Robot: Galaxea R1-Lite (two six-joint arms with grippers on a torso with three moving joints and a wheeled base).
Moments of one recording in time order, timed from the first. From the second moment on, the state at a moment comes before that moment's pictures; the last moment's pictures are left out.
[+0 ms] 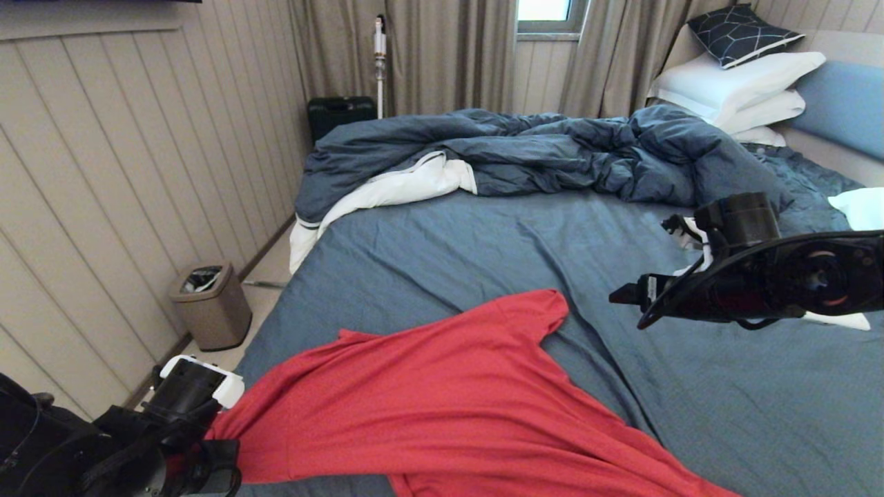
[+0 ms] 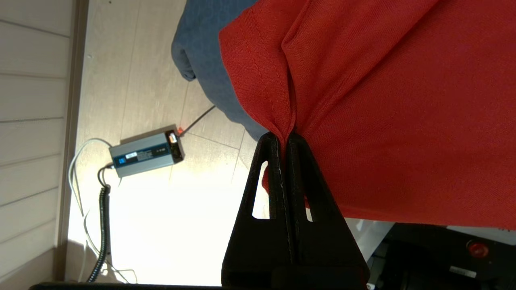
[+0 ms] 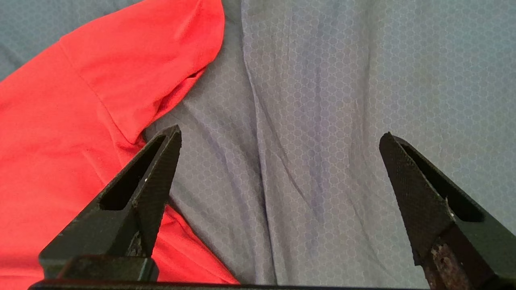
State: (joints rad) left arm -0.37 1.74 -0.39 -0.20 0.43 -0.36; right arm 0.05 1.80 -1.09 -0.01 -0.03 0.19
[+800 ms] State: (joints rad) left arm -0.38 1.75 -0.43 -0.26 0.43 -0.35; right arm 0.05 1.80 -1.09 -0.01 -0.03 0.18
